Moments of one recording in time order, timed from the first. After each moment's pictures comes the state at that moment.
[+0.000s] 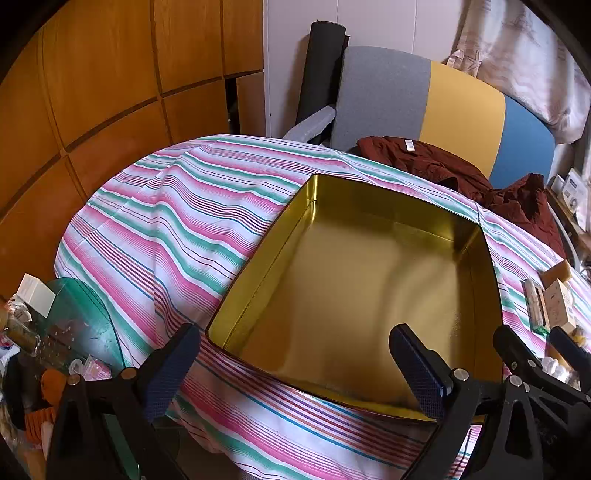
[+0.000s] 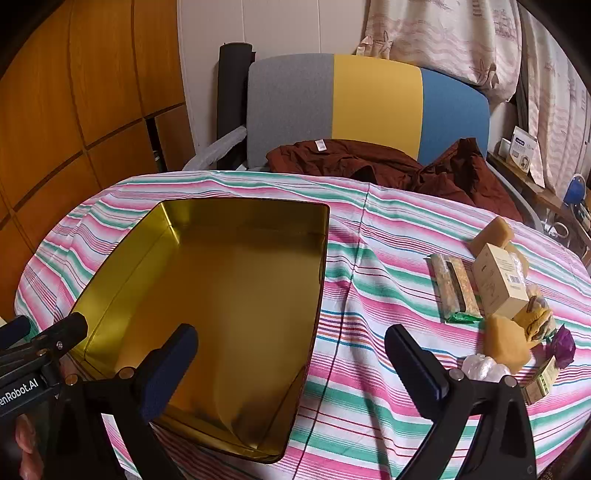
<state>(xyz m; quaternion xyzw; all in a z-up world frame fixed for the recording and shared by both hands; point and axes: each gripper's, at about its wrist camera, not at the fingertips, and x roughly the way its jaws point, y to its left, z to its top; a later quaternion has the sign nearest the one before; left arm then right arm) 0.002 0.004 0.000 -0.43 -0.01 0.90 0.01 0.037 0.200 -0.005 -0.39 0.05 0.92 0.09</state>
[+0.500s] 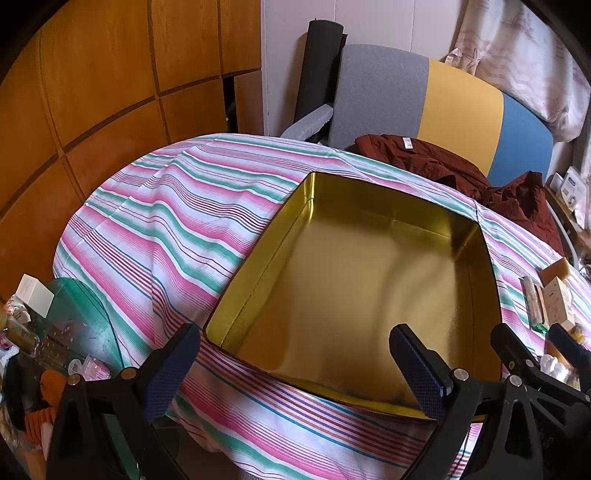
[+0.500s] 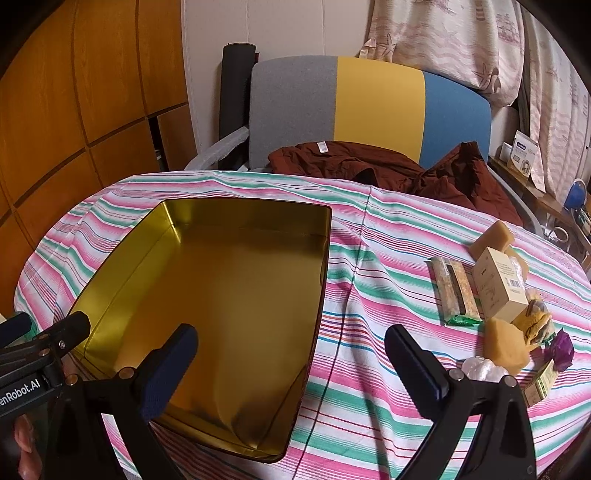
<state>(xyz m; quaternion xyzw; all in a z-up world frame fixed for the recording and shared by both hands) 0.002 0.006 -0.002 -0.43 -0.01 0.90 0.01 0.037 0.198 -0.005 -0.39 0.04 0.92 0.08</state>
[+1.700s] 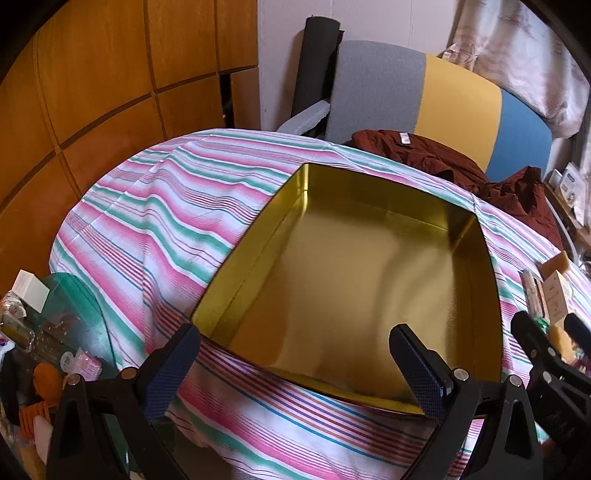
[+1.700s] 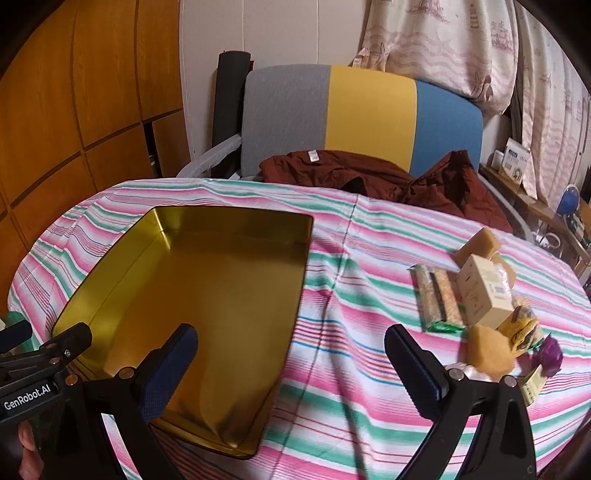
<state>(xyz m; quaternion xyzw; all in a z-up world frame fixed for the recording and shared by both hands) 0.008 0.018 -0.012 -0.43 0.00 0.90 0.02 0.048 0.212 0.003 -0.37 0.02 0.92 0.10</state>
